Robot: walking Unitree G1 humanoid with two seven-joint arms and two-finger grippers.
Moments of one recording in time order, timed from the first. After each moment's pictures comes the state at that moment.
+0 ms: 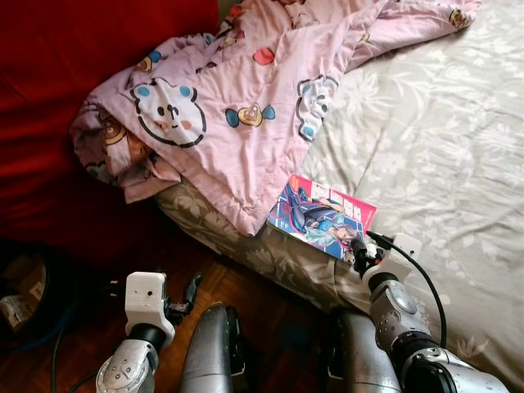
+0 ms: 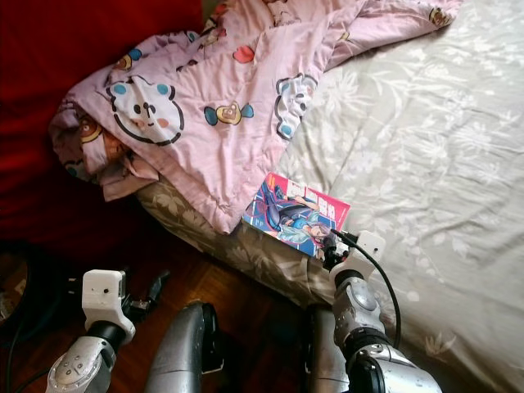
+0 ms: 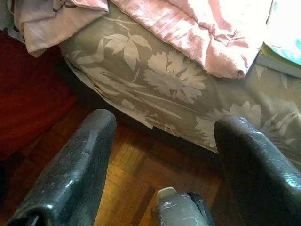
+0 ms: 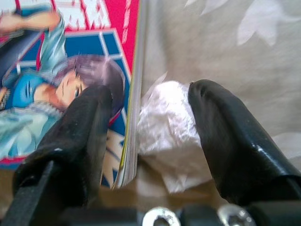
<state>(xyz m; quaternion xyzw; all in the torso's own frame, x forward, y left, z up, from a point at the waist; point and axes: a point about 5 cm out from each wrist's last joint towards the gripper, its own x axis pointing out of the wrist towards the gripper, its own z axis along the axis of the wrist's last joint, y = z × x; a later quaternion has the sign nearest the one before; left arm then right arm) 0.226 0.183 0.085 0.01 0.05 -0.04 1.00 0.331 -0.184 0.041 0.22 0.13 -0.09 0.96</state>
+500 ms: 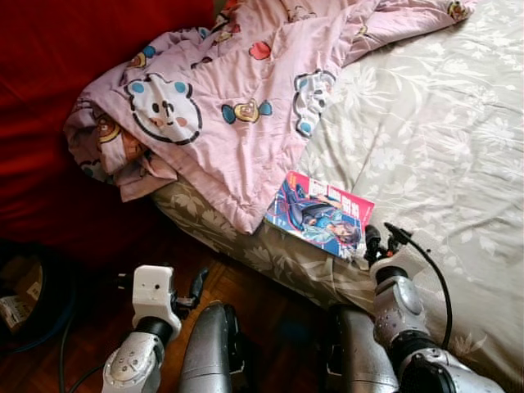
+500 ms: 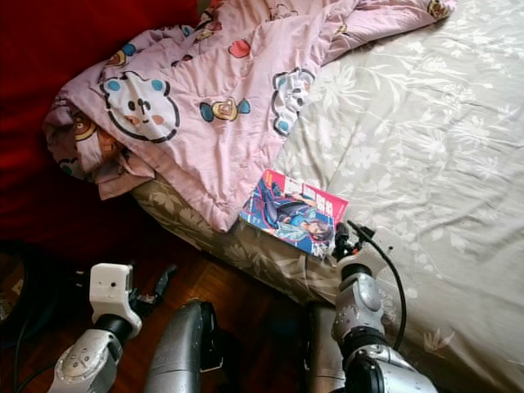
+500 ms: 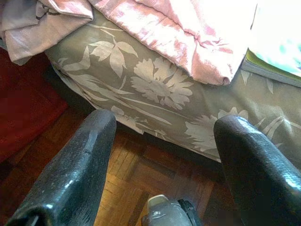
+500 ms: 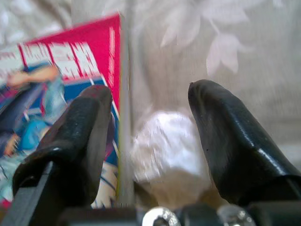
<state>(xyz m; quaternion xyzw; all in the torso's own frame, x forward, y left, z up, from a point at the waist) 0.231 0.176 0.088 0.01 0.05 -0.05 1.00 0.325 -0.185 0.040 0.26 0.08 -0.12 0.95</state>
